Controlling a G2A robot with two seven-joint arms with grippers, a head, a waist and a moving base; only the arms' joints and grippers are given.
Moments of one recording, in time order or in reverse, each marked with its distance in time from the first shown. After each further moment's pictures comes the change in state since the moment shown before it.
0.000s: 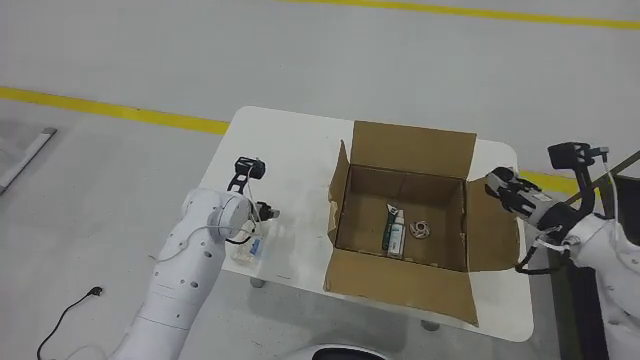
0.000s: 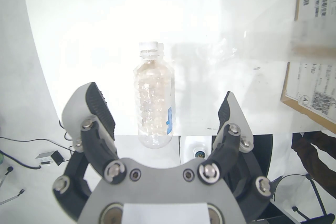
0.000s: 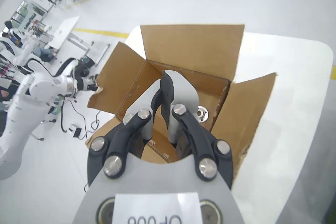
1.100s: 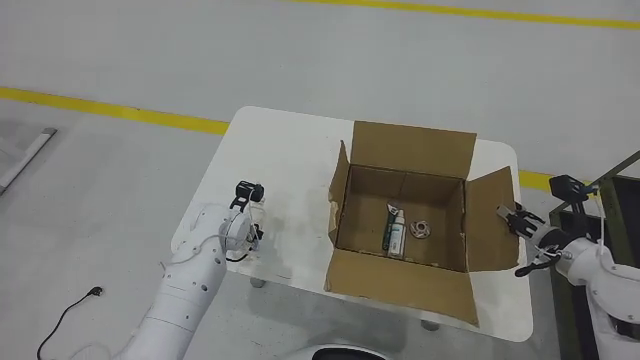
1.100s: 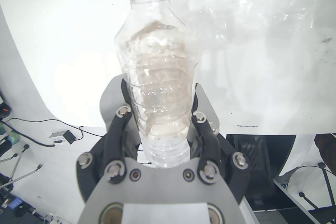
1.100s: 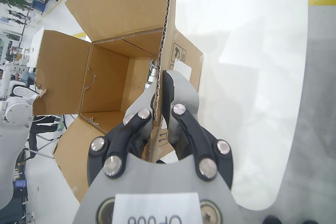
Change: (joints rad) left arm -0.012 -0.012 0.057 0.239 0.070 -0.024 0.040; right arm -0.078 -0.029 0.057 0.233 -0.003 0.001 -0.059
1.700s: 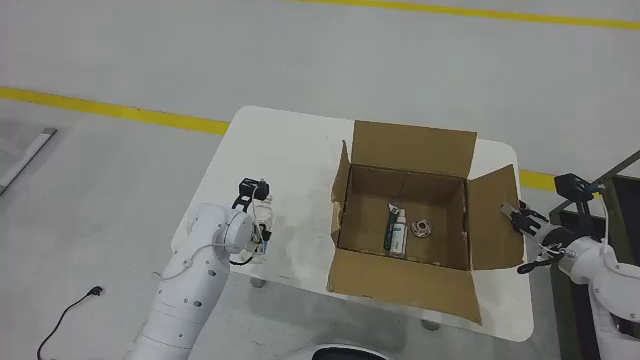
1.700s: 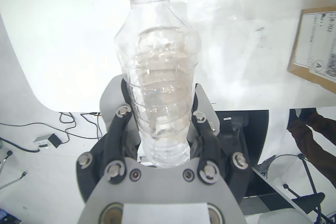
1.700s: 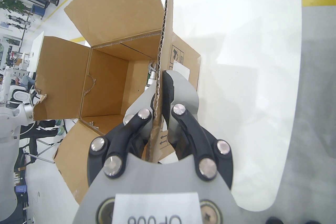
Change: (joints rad) left arm 0.094 0.011 -0.054 -0.279 -0.025 0.035 -0.160; right arm 0.011 -0.009 0.016 0.012 -0.006 0.005 -0.004
